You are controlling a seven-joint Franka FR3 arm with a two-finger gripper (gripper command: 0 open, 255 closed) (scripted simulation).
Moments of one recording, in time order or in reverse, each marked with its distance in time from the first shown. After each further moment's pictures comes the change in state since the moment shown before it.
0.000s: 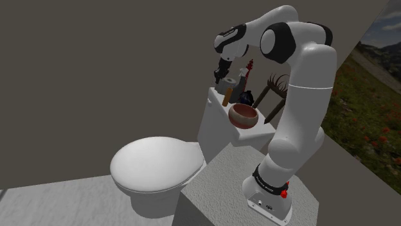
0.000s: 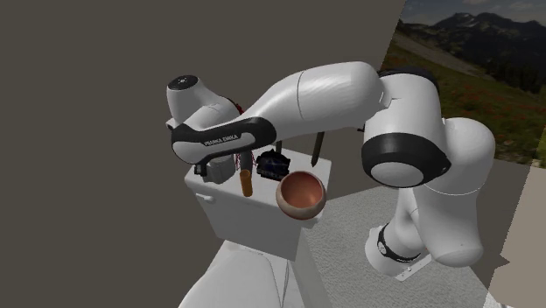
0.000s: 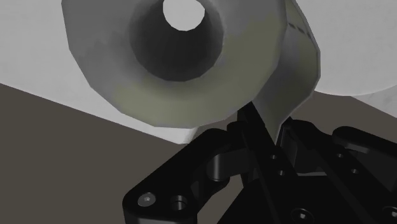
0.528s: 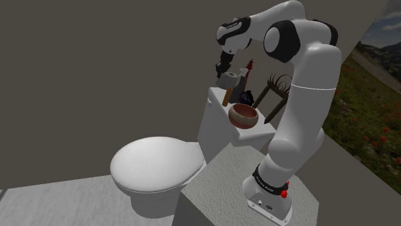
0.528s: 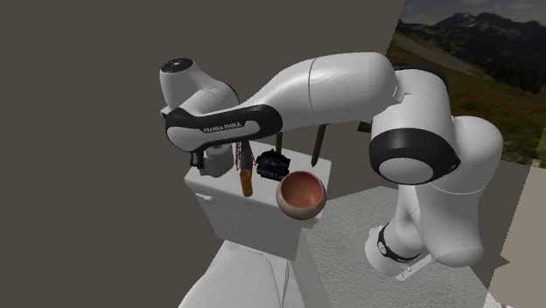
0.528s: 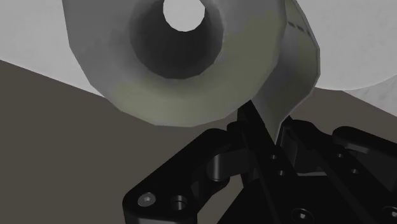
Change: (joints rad) arm 0.006 -0.038 -0.010 0.058 -0.025 -0.092 0.021
